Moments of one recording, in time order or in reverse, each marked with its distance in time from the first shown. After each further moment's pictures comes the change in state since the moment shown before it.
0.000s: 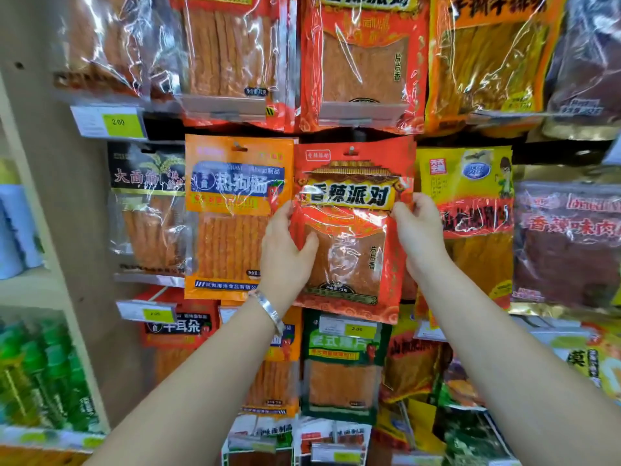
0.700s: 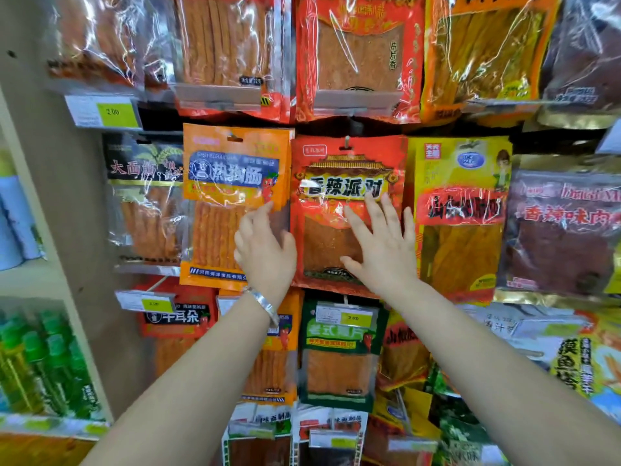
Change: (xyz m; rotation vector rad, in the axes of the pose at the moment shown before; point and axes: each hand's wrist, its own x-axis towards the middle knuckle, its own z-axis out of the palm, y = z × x) left_hand -0.011 -0.002 -0.007 0.290 0.224 -0.078; right_hand -0.036 0.038 0.007 -1.333 -0.212 -0.602
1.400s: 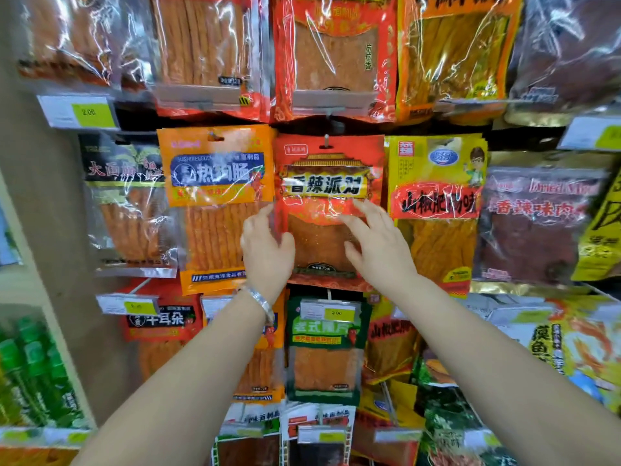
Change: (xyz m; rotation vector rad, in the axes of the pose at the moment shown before) left_hand -0.005 0.004 0.014 -0.158 -0.146 0.030; right_hand -0.011 0.018 -0.017 0.288 0.082 -0.074
